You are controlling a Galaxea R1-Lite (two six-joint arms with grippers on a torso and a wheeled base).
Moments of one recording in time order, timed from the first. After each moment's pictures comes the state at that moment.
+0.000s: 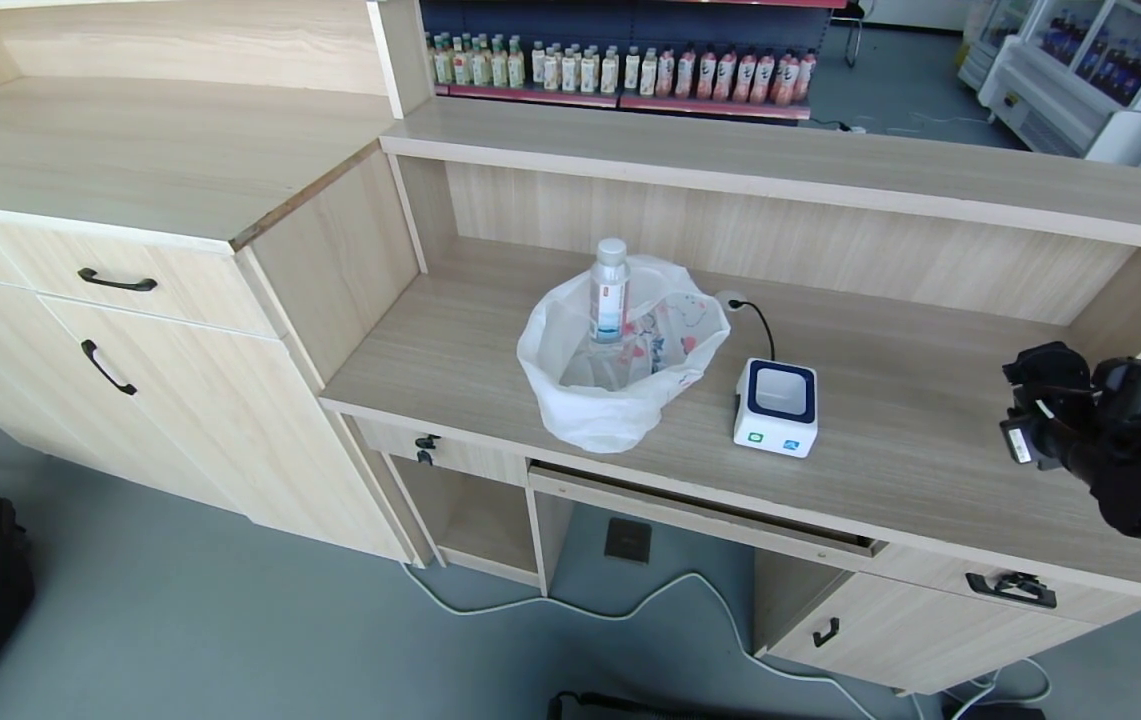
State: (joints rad) left arm 0.00 0.00 0.00 -0.06 0.00 0.05; right arm -0.35 2.23 -1.02 -1.03 -0.06 -0.61
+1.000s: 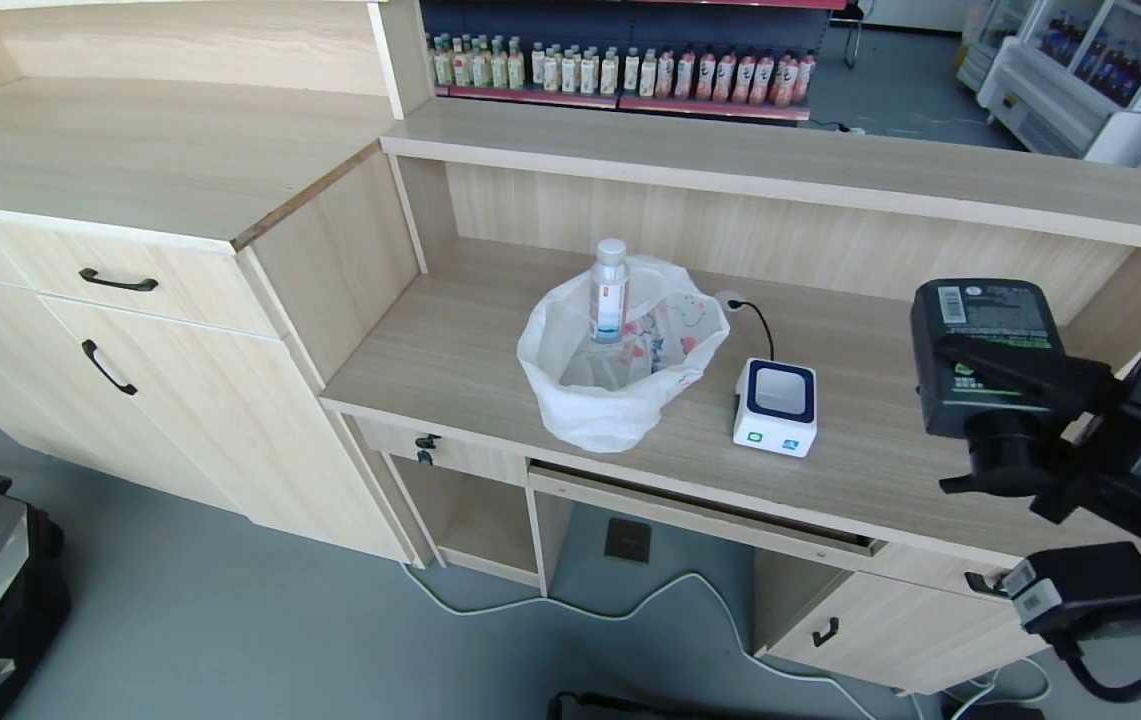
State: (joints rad) left arm 0.00 0.00 0.00 -0.06 0.00 0.05; right arm 0.27 1.25 -0.41 -0.97 0.41 -2.03
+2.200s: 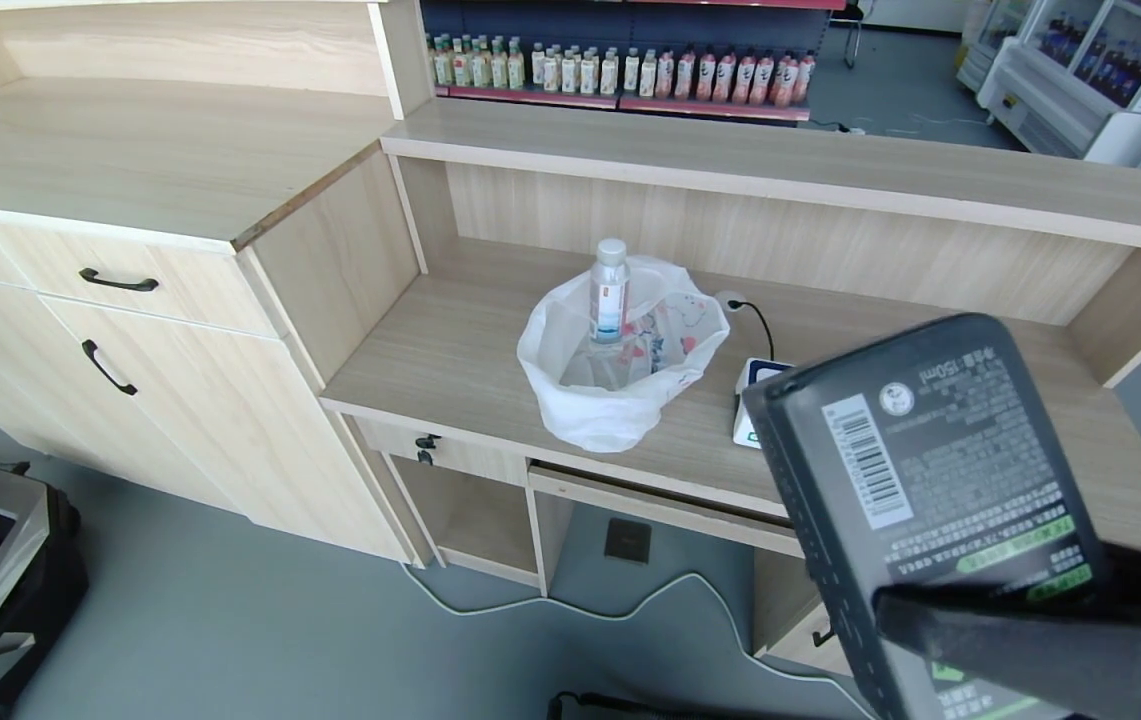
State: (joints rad) left arm 0.00 0.00 0.00 -0.06 0.00 0.05; right arm 0.84 1.22 -0.43 -0.99 0.57 -2.48
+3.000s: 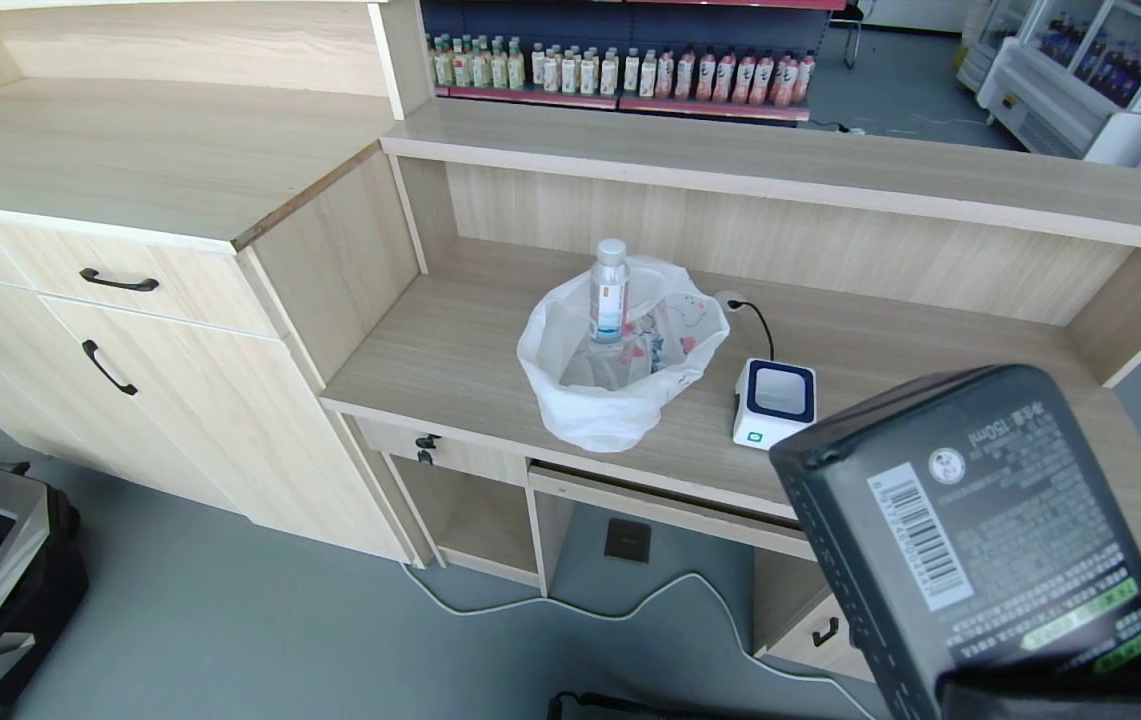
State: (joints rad) left arm 0.00 0.00 0.00 -0.06 0.00 0.05; right arm 0.84 1.15 -0.42 -0.89 0.61 -2.49
